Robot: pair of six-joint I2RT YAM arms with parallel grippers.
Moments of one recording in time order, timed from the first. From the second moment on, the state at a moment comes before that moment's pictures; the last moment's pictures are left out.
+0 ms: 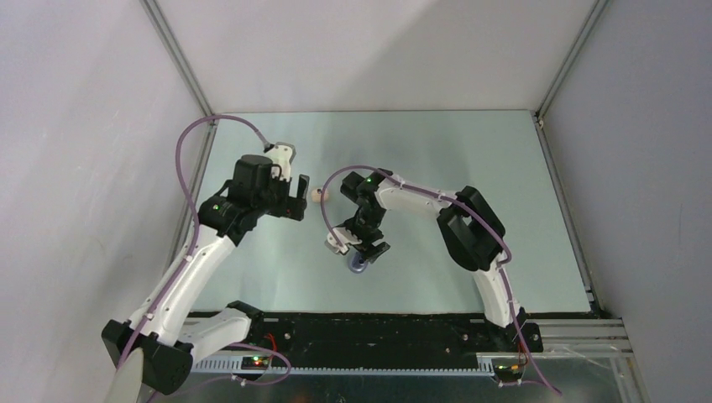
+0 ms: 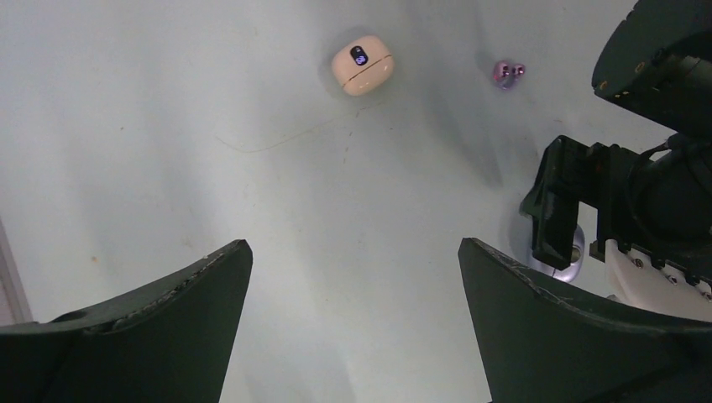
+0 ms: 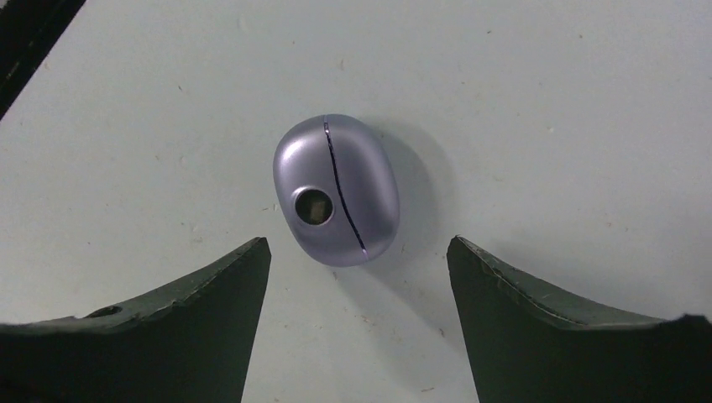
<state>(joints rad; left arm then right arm) -0.39 1.04 1.06 -0.71 -0.07 -0.04 0.84 2.12 1.66 -1.09 -0.59 -1.55</state>
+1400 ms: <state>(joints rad) -0.30 1.11 1.08 -0.60 0.16 -0.14 0.71 1.79 1.51 -0.85 -0.50 -1.00</state>
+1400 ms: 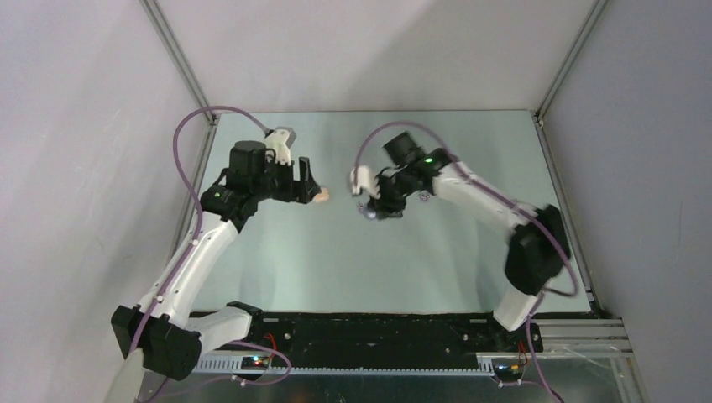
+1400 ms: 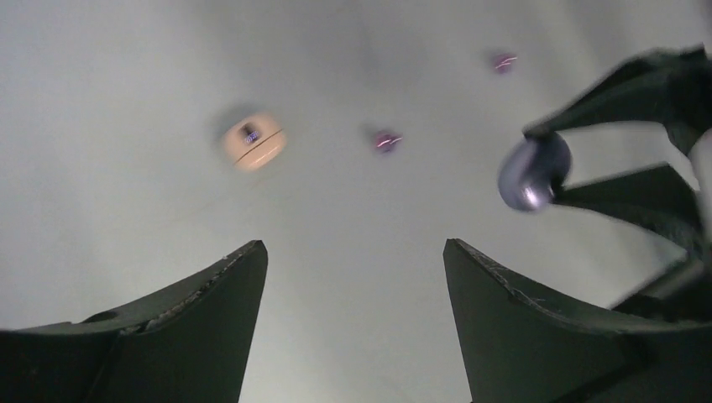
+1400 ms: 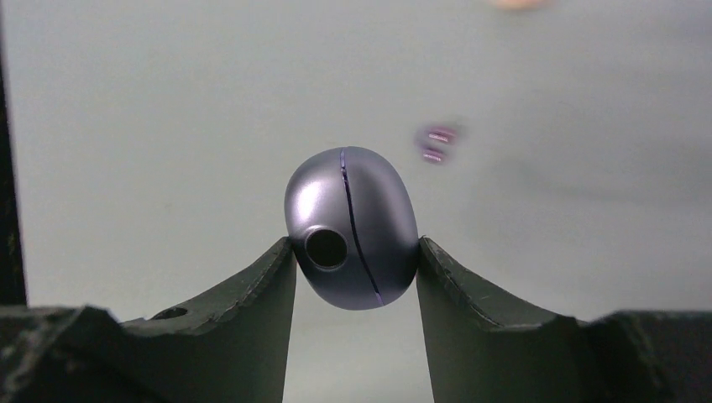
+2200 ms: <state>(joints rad) -0.35 1.38 1.32 -0.18 0.96 -0.26 0.72 1.41 1.42 -0.31 -0.25 -0.54</state>
